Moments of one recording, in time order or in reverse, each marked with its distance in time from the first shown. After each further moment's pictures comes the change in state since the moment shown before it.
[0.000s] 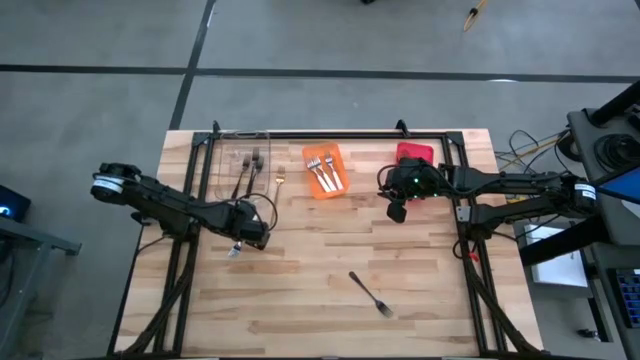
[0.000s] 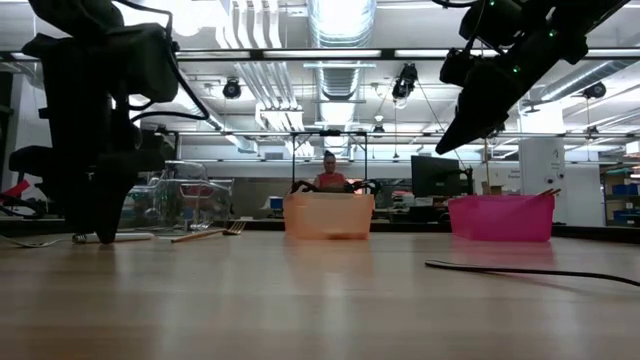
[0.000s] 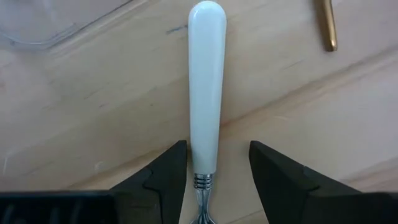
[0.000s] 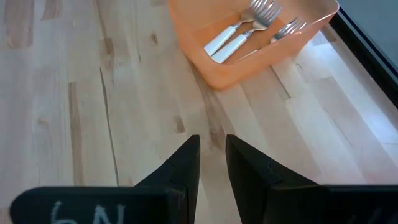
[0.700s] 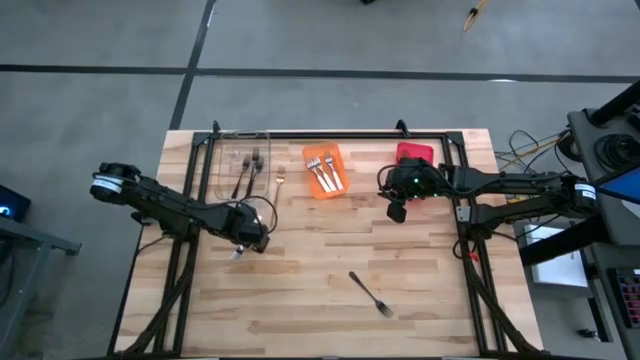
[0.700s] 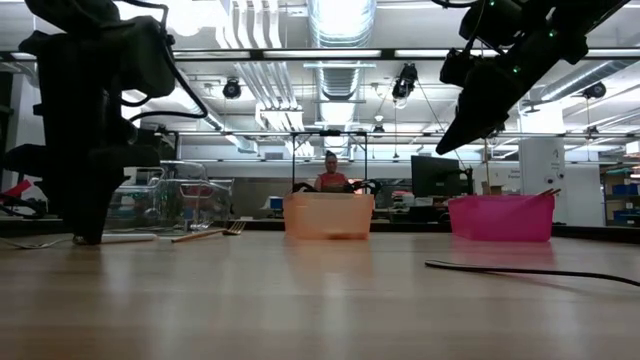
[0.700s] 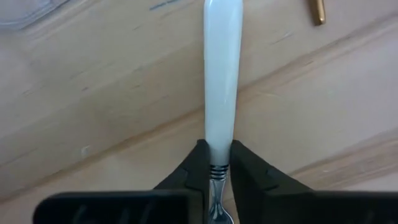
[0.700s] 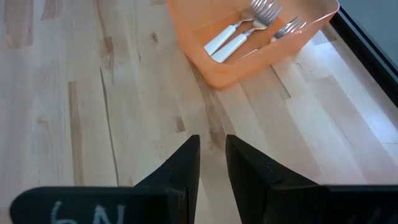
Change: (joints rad) left arm -0.031 -0.002 0.000 0.005 0.051 -0.006; right arm 0.000 0.000 0.000 -0.002 0.000 0.001
